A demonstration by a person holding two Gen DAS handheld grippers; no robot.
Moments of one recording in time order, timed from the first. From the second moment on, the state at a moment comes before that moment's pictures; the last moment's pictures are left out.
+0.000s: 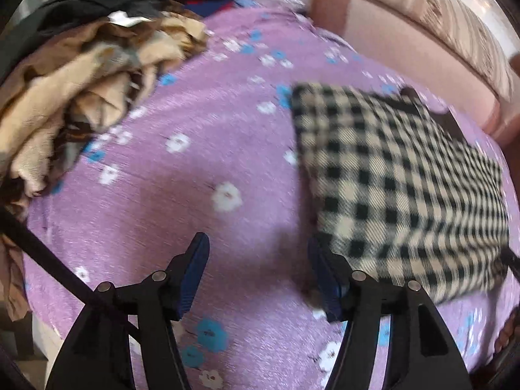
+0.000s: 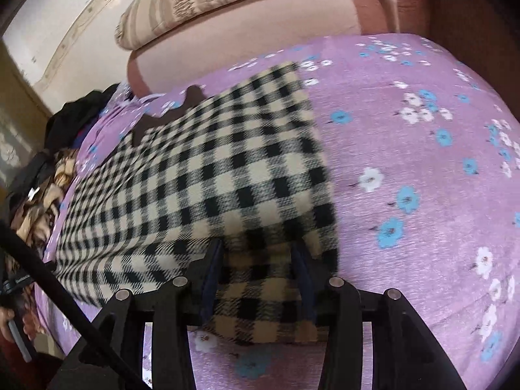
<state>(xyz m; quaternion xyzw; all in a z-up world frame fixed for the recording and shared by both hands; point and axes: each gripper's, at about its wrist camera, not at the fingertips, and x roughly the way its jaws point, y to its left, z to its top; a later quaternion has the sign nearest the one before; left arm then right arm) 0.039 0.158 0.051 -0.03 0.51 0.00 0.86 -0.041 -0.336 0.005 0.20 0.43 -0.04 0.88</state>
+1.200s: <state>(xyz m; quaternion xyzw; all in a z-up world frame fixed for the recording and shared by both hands) 0.057 0.035 0.042 0.05 0.48 -0.07 0.88 -0.003 -0.269 0.017 0.09 0.41 -0.05 0.91</state>
